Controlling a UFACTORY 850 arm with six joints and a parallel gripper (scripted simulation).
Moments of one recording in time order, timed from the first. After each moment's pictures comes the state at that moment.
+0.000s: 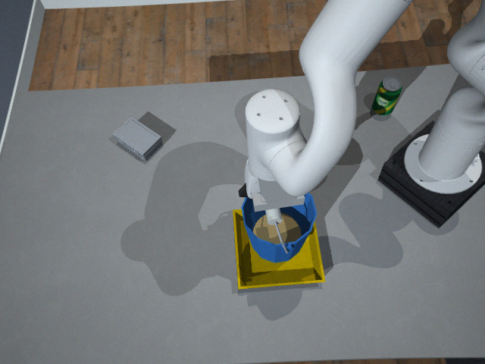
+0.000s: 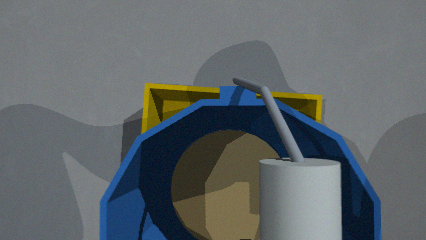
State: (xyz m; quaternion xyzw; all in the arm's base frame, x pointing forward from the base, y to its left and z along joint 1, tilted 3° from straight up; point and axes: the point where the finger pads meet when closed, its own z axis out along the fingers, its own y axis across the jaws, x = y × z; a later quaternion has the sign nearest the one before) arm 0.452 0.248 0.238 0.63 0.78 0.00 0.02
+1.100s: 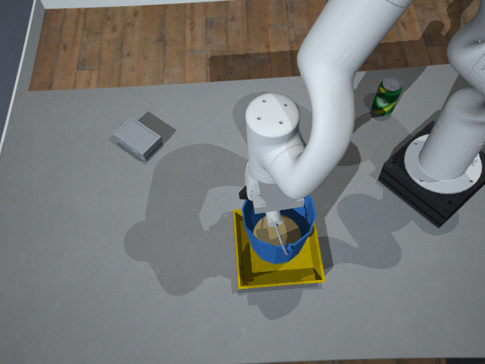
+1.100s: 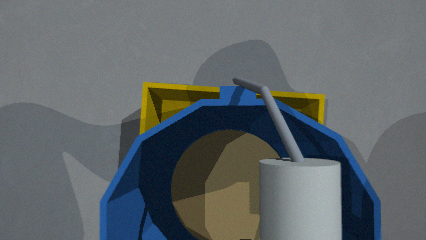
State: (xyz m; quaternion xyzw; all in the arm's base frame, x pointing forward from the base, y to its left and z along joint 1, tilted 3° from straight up) arm 0.452 0.248 0.228 0.63 0.78 0.00 0.02
